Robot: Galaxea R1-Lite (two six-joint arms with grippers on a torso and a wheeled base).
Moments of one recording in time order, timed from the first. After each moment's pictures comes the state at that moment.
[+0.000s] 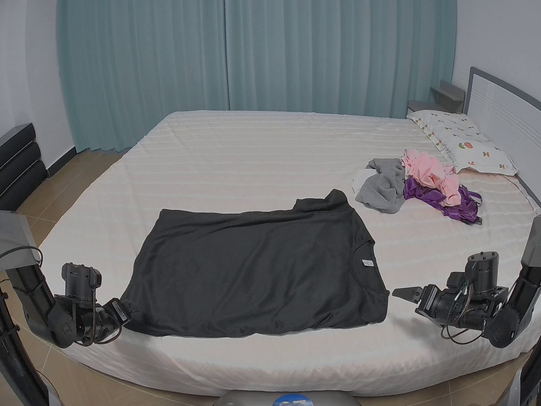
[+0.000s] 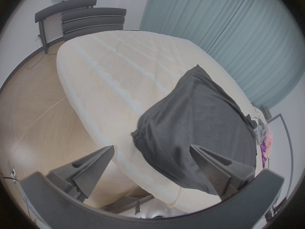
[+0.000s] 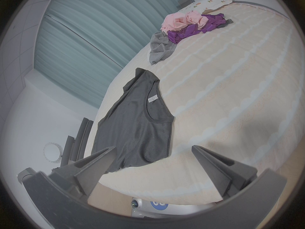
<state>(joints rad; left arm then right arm) 0.03 2.01 -0.26 -0.85 0.07 -0.69 0.18 1.98 -0.18 -1.17 0.23 0.73</state>
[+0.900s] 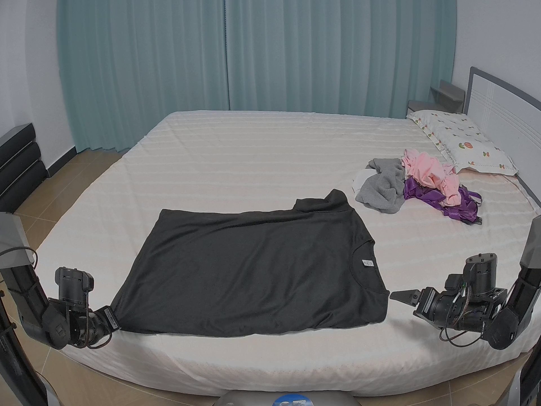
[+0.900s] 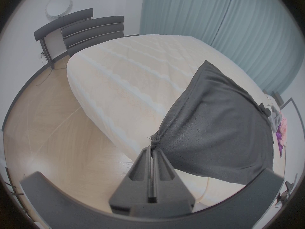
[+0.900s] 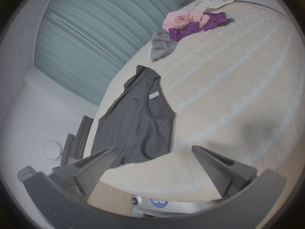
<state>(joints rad) 0.08 2.00 -0.23 -0.82 0.15 -0.54 0.20 1.99 -0.17 -1.17 0.23 0.73</state>
